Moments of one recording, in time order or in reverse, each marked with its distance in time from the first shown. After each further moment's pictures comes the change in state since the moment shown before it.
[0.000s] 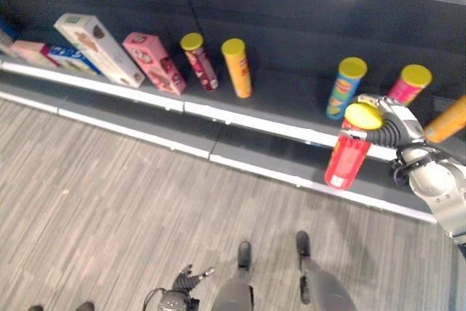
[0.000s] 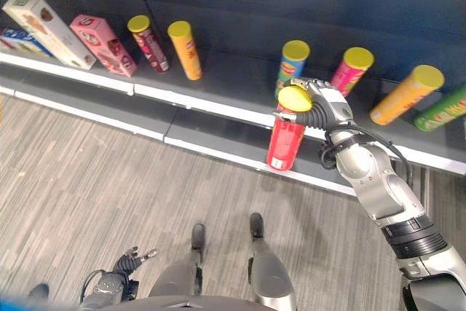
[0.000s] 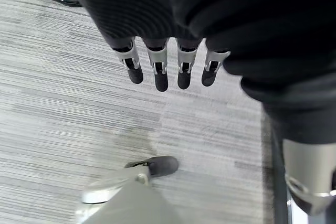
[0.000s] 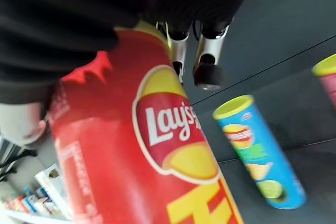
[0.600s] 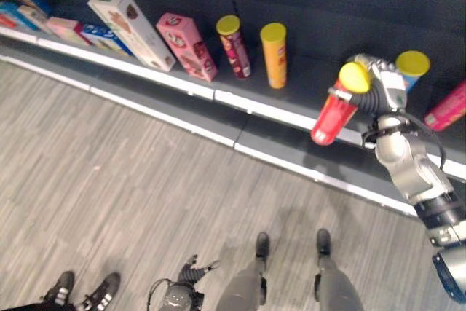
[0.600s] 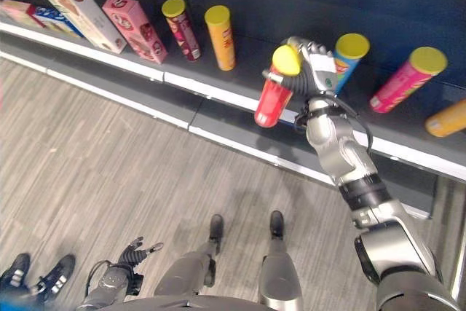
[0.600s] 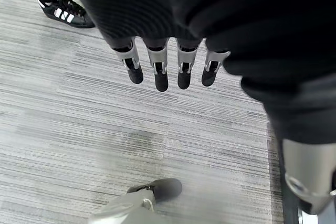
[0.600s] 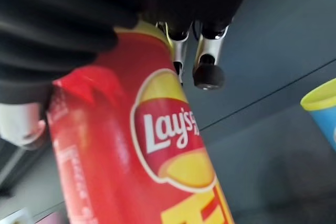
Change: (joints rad) left arm 0.005 0.013 -0.104 -0.069 -0.009 -0.017 0.047; right arm -0.424 0.206 0.108 0.457 -0.210 0.087 -0.363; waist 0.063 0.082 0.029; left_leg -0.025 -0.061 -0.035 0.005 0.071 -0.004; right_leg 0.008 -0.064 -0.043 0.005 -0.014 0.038
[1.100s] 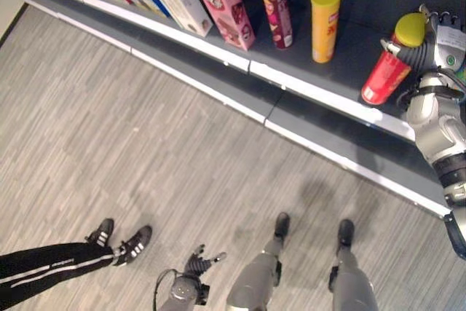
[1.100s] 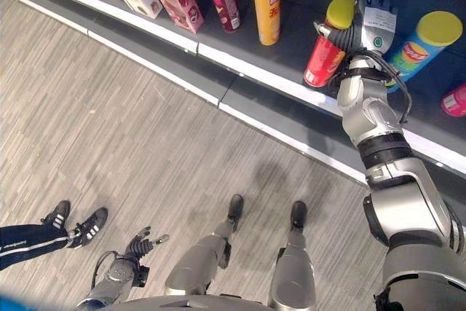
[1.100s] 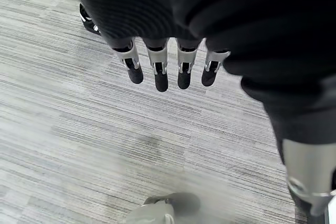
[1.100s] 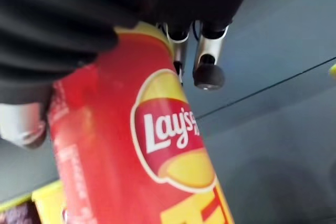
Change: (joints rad) left arm -0.038 0.005 -0.065 -0.008 -0.037 -0.035 0.012; right arm -0.236 -0.099 0.094 0.300 -0.009 0.052 -0.117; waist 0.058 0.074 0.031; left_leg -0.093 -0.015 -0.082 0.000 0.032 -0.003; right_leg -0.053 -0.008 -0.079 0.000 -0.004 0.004
